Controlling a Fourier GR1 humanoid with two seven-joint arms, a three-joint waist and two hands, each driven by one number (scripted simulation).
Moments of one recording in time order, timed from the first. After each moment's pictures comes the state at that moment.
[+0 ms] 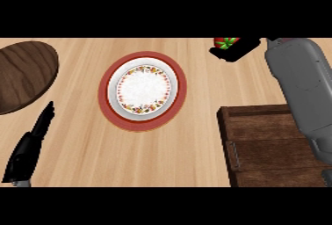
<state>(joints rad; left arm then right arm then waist) 0.08 0.31 0.09 -1.49 -0.17 0.02 -0.14 -1.06 -0.34 0.02 -0.89 0.54 0.20 -0.41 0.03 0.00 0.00</state>
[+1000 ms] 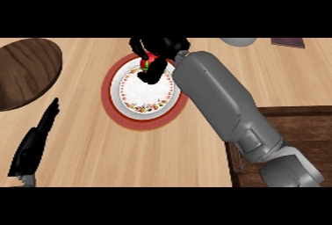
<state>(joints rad) 0.03 0.29 0.09 -1.46 -0.20 0.00 -0.15 -1.27 -0.01 0.27 -0.61 0.50 0.11 -0.14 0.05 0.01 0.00</state>
